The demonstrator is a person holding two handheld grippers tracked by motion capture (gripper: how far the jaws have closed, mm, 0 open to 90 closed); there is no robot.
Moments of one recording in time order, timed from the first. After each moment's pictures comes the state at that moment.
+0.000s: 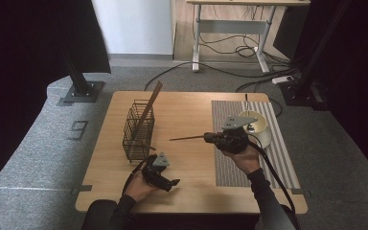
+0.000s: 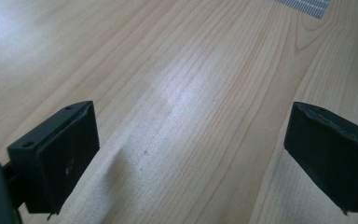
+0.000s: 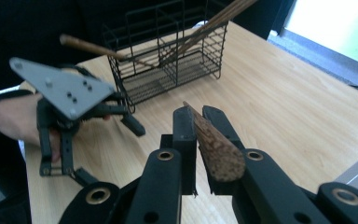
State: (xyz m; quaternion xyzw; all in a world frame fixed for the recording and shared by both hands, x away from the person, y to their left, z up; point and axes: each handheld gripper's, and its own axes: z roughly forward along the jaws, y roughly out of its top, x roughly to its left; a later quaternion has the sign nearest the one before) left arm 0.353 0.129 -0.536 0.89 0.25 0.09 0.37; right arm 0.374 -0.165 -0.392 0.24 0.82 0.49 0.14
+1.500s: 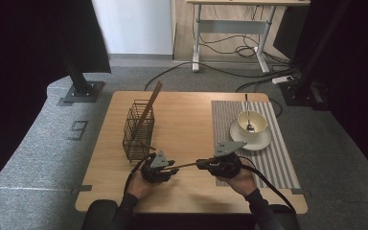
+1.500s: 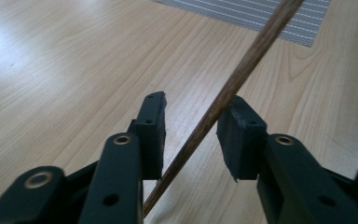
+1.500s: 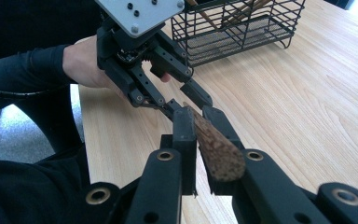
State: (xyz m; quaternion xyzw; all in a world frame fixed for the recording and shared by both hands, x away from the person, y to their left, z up) left arm 0.350 0.130 -0.524 0.88 0.21 0.14 0.41; right arm 0.331 -0.148 -0.438 0.19 0.85 0.48 0.08
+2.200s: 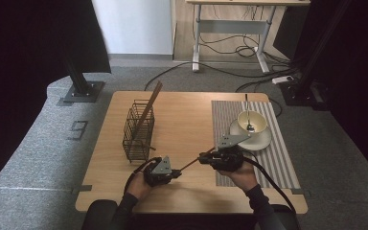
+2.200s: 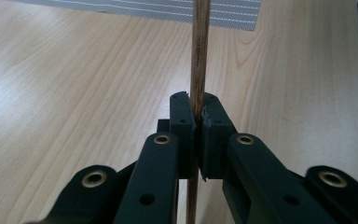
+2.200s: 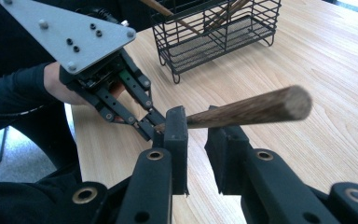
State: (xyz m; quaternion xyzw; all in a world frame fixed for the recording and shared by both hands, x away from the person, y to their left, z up) left arm 0.340 0.121 -0.518 0.90 0.11 0.12 0.40; right arm 0.348 -0.157 -0.435 0.23 0.84 0.49 0.06
